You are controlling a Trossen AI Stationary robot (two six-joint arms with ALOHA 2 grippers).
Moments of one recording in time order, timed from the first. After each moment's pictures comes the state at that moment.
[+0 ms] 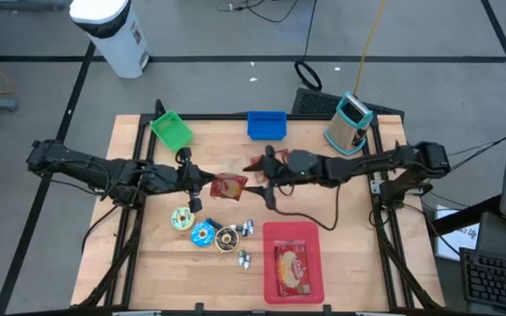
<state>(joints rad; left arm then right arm) -0.21 0.98 0.80 -0.27 -0.47 -0.05 0.00 1.57 1.06 0.32 -0.02 0.01</state>
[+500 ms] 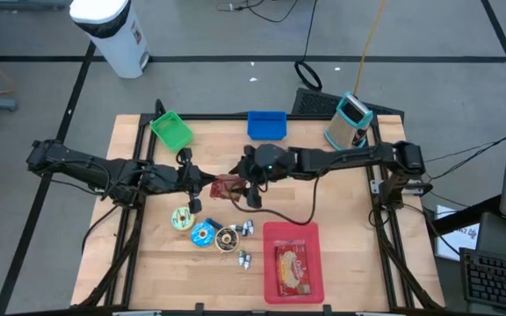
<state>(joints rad) -0.21 0.98 0.80 -0.27 -0.45 -0.05 -0.02 1.78 1.45 -0.11 -0.11 -0.04</state>
